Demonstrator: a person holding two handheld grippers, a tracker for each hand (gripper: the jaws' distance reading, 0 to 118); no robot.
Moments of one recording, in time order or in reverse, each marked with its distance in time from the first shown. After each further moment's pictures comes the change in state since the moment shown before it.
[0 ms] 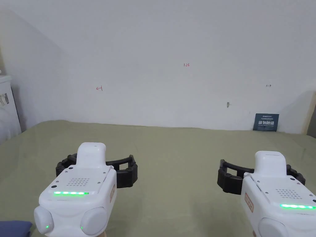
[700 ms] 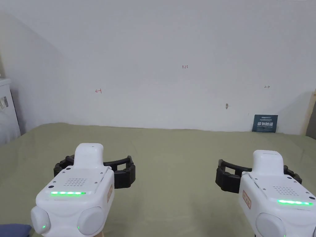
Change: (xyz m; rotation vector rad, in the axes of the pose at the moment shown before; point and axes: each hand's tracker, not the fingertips) left arm -0.002 0.005 0.000 -0.004 -0.003 0.002; right arm 0.001 0.004 -0.004 -0.026 0.000 -0.043
